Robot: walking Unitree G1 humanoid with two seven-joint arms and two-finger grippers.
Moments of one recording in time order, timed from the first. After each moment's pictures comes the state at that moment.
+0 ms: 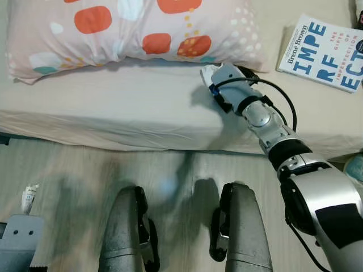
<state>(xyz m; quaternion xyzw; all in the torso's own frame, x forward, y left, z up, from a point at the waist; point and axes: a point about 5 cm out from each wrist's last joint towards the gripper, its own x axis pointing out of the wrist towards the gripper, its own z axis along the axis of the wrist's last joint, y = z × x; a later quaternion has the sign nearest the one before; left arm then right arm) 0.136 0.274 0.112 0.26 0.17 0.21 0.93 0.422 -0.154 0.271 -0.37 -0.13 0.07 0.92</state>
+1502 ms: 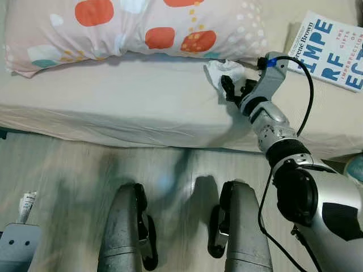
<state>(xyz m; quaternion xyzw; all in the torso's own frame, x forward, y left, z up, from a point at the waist) 0.119 0.270 0.121 0.28 0.18 0.20 0.92 0.425 -0.173 0.267 0.12 -0.08 0.09 0.99</state>
